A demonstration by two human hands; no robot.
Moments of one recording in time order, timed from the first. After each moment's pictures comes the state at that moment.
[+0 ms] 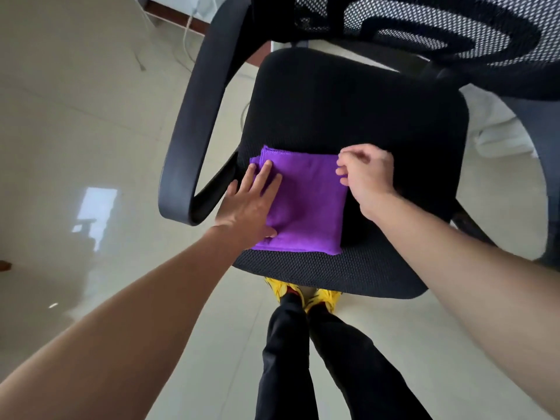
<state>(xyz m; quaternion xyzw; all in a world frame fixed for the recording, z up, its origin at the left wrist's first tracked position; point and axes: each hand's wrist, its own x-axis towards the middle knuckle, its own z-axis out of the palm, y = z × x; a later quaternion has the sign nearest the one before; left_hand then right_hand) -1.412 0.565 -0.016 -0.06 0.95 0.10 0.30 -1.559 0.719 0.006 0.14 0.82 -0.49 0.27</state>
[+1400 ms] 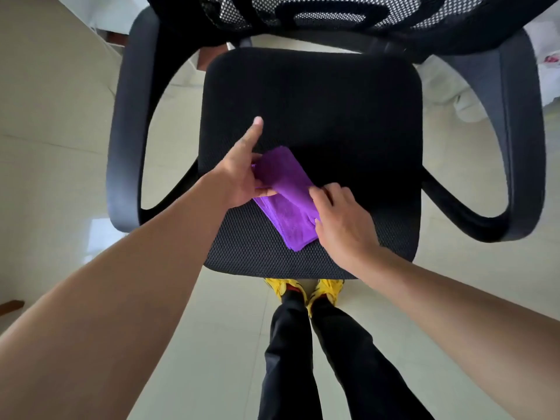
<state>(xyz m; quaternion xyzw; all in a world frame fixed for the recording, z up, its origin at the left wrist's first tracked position) -1.511 0.599 0.012 -0.48 0.41 0.72 0.28 -1.484 0.811 0.023 -0.32 0.93 -0.04 0.17</state>
